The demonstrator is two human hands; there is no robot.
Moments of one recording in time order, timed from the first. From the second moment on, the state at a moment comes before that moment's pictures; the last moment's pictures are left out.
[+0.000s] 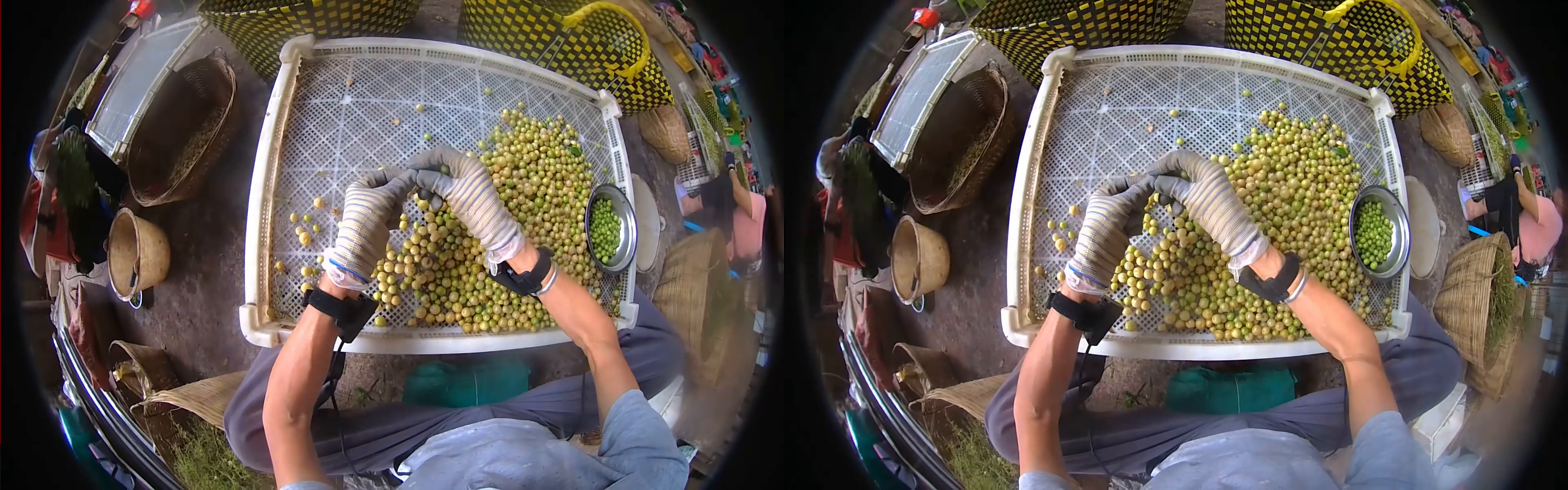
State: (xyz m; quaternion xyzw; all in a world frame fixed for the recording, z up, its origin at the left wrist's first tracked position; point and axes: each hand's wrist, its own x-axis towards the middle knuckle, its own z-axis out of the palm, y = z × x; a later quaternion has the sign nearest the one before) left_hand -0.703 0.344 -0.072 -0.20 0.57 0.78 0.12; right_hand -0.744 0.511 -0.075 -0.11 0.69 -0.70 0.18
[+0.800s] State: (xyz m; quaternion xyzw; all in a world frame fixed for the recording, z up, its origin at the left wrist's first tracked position) left_hand -0.547 0.365 -0.024 0.27 0.85 0.25 0.39; right_hand -0.774 0.495 -0.105 -0.29 0.93 -0.19 0.09
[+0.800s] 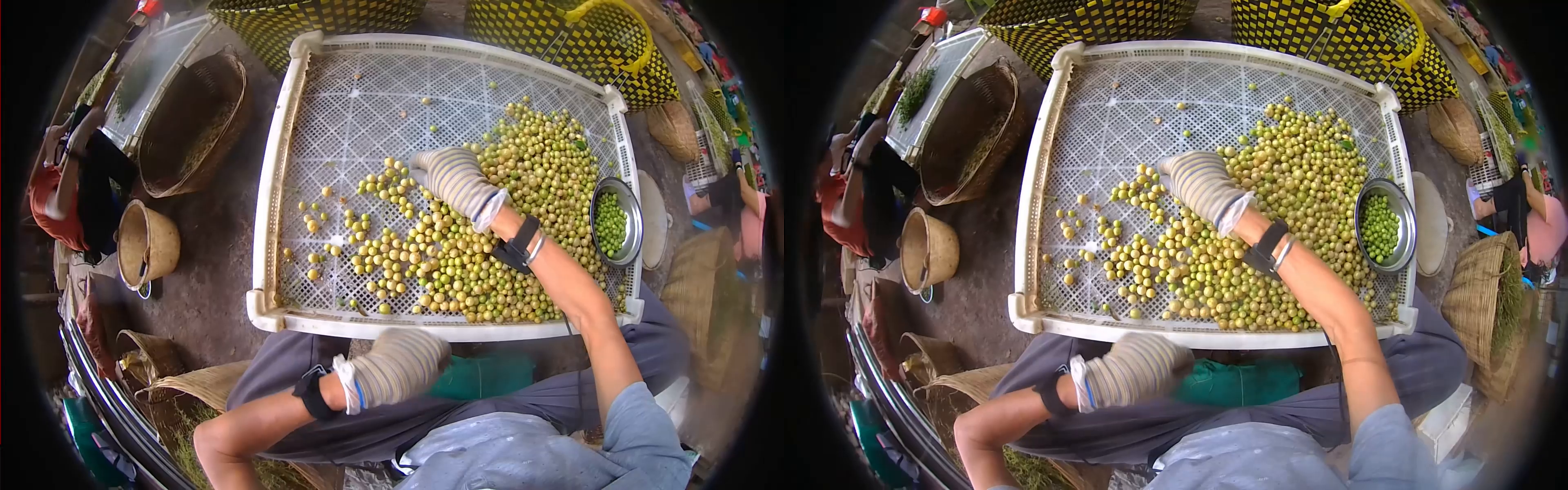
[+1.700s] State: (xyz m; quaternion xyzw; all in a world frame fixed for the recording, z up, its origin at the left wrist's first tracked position) left_hand -0.648 0.348 -0.049 -0.14 0.51 0.80 0.28; right_hand -0.699 0.553 -0.050 -0.25 0.80 -0.53 0.14
